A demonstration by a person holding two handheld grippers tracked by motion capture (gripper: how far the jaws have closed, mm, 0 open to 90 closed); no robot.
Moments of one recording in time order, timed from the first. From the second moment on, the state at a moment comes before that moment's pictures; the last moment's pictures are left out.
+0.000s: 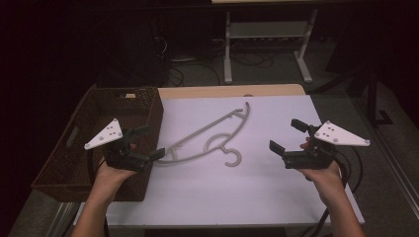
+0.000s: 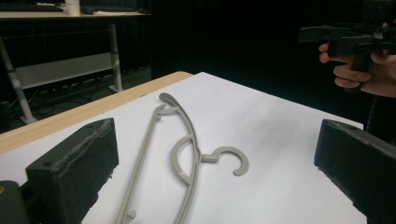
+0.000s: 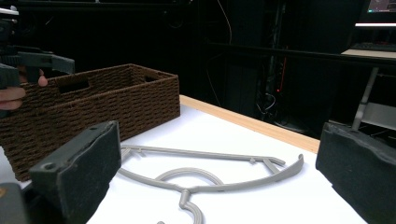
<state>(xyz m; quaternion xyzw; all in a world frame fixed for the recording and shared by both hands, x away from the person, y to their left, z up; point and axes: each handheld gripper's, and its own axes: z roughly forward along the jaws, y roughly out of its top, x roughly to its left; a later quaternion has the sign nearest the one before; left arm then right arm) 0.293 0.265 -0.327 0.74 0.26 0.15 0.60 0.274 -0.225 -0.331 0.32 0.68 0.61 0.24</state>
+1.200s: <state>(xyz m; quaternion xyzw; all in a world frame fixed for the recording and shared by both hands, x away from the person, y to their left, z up) 0.348 0.156 -0.373 0.84 0.22 0.09 0.48 0.286 -0.216 -0.354 0.33 0.72 0.57 0.21</state>
